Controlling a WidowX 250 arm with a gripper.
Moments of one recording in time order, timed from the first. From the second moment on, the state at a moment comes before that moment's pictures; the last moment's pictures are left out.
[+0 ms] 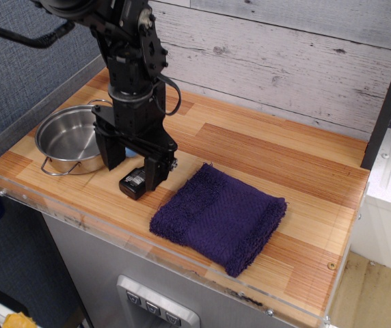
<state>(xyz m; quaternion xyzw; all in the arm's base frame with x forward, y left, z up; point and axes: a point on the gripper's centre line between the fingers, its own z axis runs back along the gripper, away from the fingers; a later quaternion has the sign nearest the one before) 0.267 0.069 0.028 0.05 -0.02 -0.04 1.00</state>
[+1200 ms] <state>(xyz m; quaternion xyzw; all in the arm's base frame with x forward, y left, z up) 0.276 0.070 0.006 0.04 0.00 -0.04 1.00</state>
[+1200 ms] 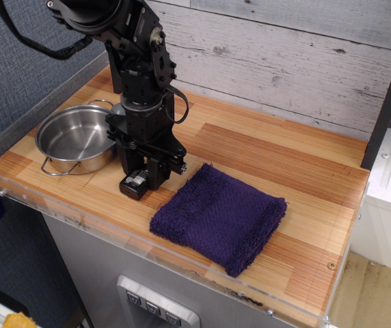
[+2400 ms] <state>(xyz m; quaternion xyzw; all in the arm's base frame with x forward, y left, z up) 0.335 -0.006 0.104 -0.02 -0.10 -0.06 0.99</state>
